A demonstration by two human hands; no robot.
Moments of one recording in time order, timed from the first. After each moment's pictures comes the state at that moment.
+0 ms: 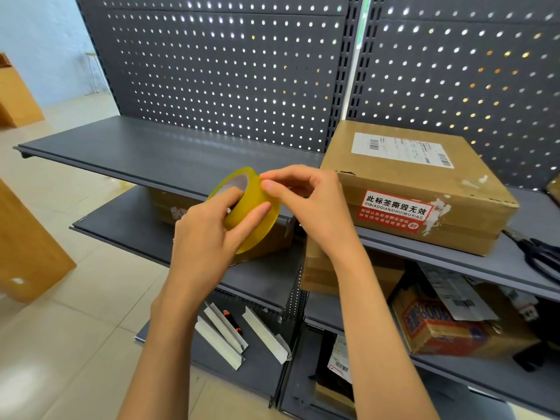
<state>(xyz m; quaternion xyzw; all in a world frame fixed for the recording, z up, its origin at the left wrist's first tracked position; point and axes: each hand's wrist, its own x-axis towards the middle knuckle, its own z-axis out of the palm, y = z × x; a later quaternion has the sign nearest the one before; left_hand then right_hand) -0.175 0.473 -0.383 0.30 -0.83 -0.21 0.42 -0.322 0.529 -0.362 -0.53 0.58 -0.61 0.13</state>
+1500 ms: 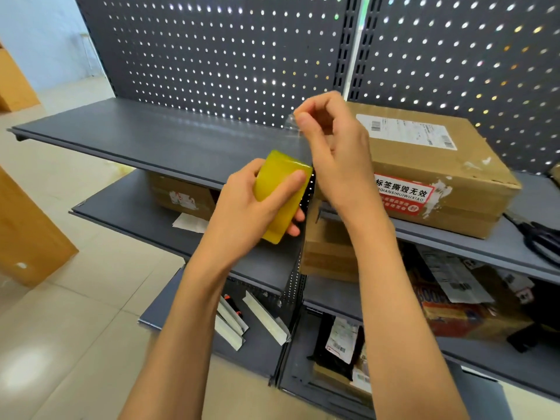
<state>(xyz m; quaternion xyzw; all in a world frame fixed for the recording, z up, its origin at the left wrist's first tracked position) -0.208 0.499 -0.358 0.23 -0.70 -0.57 0.36 -0.331 0.534 -0.334 -0.55 0.58 -0.59 -0.06</state>
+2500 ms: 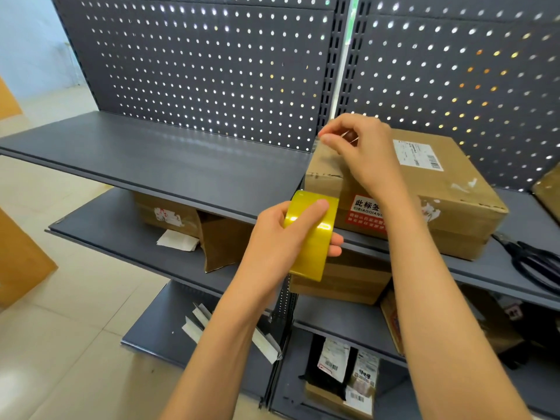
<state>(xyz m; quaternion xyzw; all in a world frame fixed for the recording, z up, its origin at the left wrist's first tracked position) -0.246 0.524 -0.355 0.25 -0.58 -0.73 0.27 -0.429 0.516 -0.326 -0.55 0.69 -0.47 -0.06</state>
